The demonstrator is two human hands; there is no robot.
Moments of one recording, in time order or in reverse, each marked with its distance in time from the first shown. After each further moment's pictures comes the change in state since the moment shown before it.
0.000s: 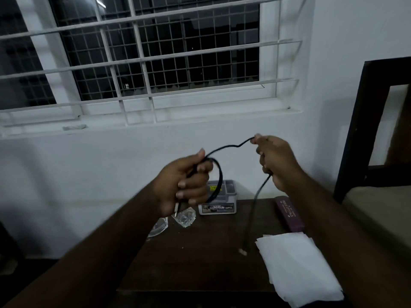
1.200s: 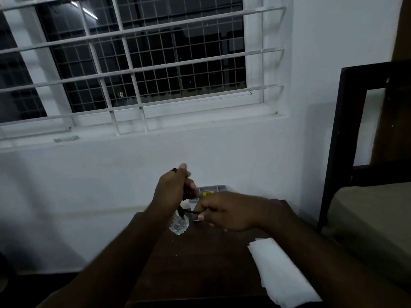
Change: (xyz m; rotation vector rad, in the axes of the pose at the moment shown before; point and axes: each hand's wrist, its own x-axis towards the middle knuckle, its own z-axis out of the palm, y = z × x) left_hand 0.025 -0.031 -0.019 0.500 0.924 0.299; right_hand -0.076 -0.007 0.029 -0.841 -1.008 -0.286
